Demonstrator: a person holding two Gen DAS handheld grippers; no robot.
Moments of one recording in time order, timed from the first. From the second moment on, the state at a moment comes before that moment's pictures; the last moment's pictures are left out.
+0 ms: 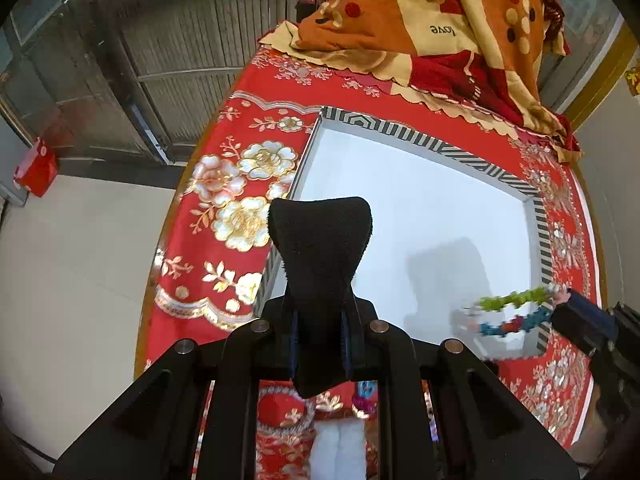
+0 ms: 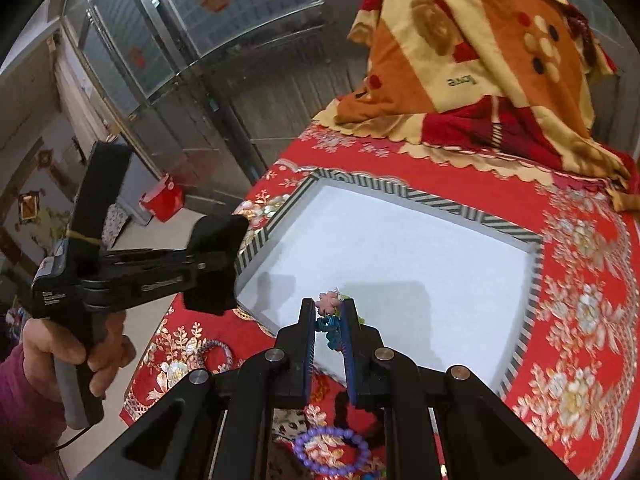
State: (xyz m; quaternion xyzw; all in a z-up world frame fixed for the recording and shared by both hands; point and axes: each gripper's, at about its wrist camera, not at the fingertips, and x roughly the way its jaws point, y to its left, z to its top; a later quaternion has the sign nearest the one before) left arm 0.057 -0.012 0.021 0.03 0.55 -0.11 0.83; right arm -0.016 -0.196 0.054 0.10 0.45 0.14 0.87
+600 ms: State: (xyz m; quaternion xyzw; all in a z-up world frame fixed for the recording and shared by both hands) left arm 0.098 -0.038 -0.027 0.05 0.59 -0.08 0.80; right arm 0.076 -0.193 -0.027 0.11 0.53 0.15 0.83
